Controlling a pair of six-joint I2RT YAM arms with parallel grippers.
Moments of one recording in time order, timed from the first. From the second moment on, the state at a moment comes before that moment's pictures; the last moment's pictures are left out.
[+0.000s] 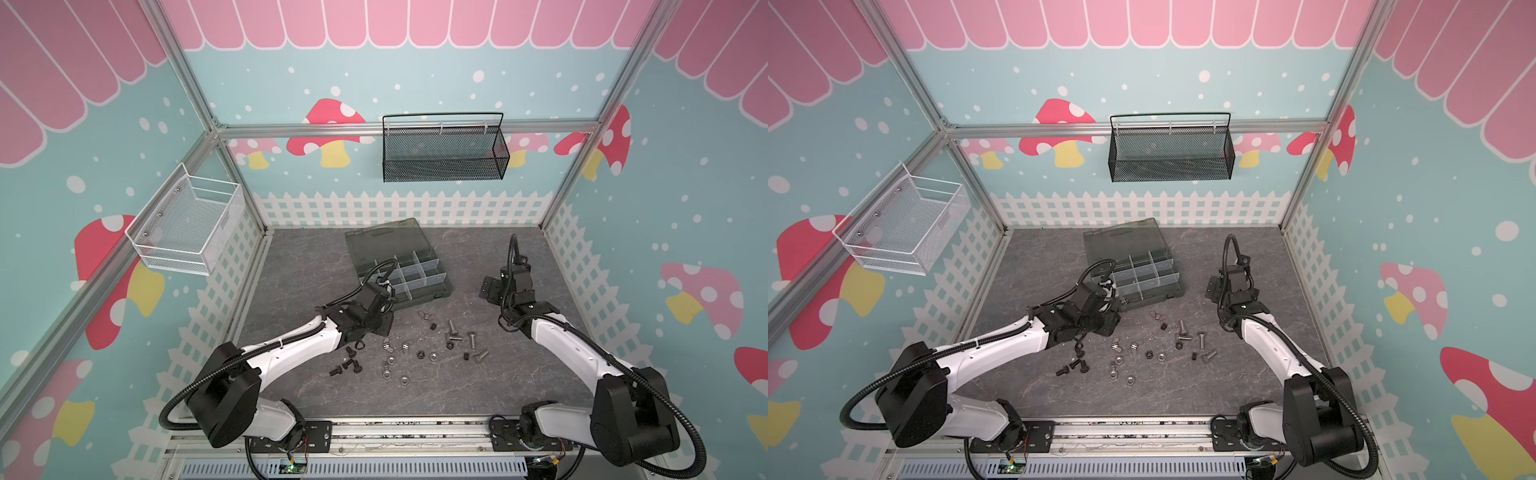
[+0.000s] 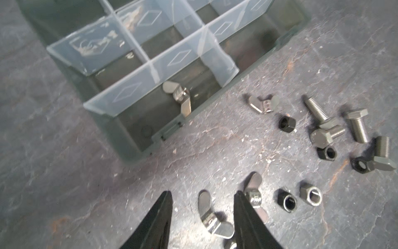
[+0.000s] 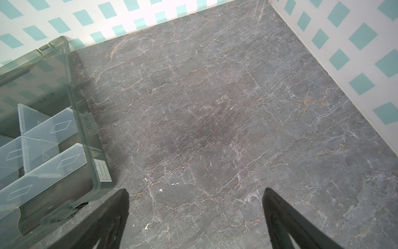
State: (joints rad) left arm -0.72 1.40 0.86 -0.39 -0.09 -0.41; right arm 0.21 1.28 0.77 -0.20 0.32 0.41
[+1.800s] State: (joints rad) left arm -0.83 1.66 0.89 -0.48 -0.16 -0.57; right arm 0.21 1.29 0.77 -0.20 0.32 0.41
